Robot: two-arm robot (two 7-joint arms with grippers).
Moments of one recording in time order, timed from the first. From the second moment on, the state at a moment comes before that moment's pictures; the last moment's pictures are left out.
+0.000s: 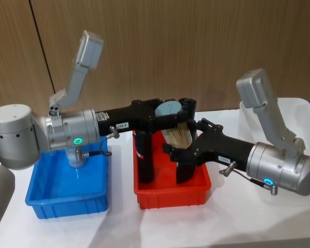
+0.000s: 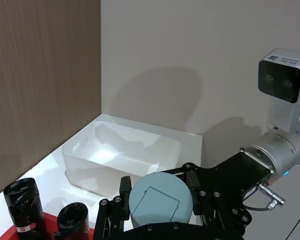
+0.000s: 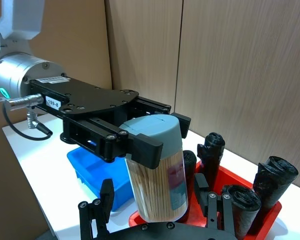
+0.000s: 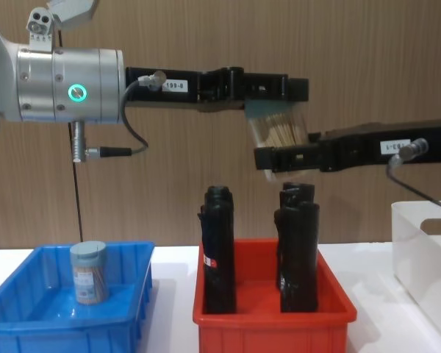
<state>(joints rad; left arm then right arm) -0.73 0.27 0.35 -1.20 -0.47 0.39 -1.02 0.34 0.29 -0.28 -1.66 0.24 0.39 0.60</state>
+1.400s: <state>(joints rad) -0.73 0.28 0.35 -1.20 -0.47 0.39 -1.02 0.38 0.28 -0.31 -1.61 0.26 0.35 0.59</state>
